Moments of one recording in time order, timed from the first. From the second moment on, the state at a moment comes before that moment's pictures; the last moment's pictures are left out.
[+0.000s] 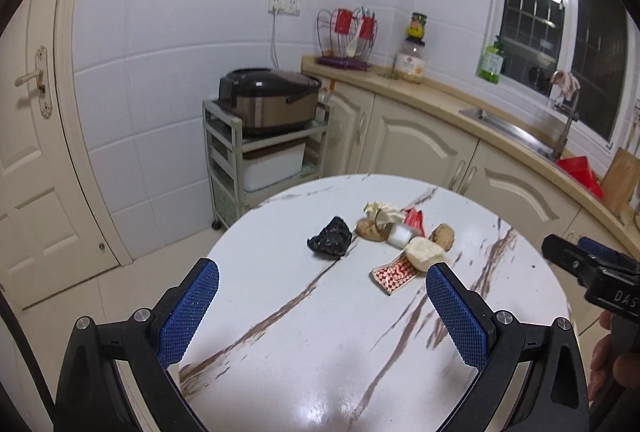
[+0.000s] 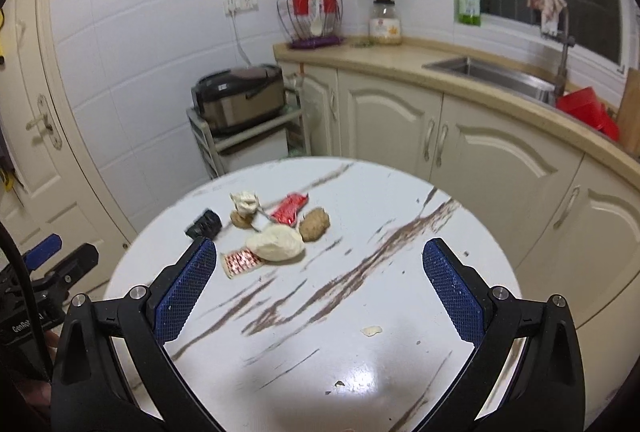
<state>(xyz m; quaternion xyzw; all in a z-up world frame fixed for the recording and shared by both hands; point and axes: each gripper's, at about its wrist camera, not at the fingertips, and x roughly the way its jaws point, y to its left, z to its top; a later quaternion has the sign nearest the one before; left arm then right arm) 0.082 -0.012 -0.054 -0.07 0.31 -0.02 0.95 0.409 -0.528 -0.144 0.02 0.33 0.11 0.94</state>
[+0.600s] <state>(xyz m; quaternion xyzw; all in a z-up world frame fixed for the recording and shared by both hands) 0.304 -0.037 -0.121 0.00 0.40 -0.02 0.91 0.518 -0.460 -0.252 0.00 0.45 0.17 0.88</state>
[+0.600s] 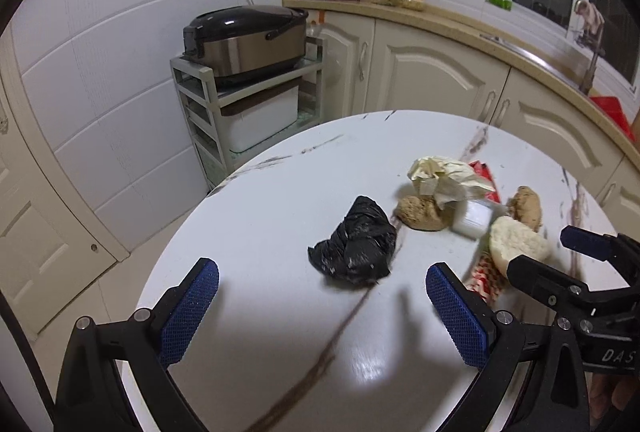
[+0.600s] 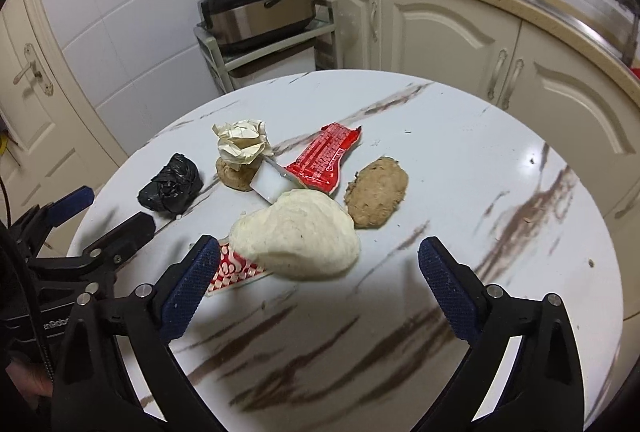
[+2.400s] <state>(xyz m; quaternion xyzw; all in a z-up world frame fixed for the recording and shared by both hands) 0.048 -0.214 -0.047 0.04 0.25 -0.26 0.93 0.288 -0.748 -0.129 0.16 0.25 0.08 0.95</state>
